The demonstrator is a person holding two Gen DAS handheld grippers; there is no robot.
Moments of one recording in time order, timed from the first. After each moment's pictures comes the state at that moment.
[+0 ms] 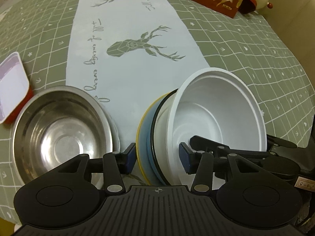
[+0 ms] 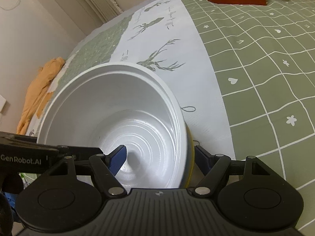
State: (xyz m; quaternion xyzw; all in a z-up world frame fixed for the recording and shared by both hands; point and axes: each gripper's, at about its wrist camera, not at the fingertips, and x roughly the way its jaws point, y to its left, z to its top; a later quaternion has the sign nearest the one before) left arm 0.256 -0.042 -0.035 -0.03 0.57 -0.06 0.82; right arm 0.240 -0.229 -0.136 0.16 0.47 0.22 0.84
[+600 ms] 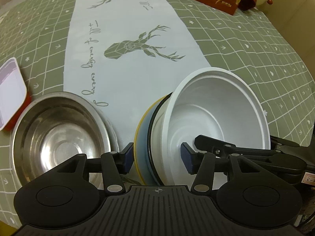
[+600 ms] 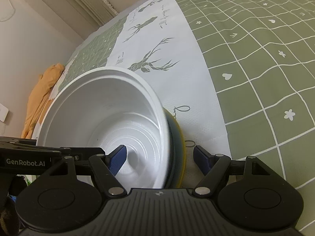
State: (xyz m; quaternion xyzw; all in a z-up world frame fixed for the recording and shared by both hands) left arm 0.264 -0.047 -0.040 -0.02 0.57 -0.06 0.82; right arm 0.245 -0.240 -0.143 0.19 0.47 0.22 0.83
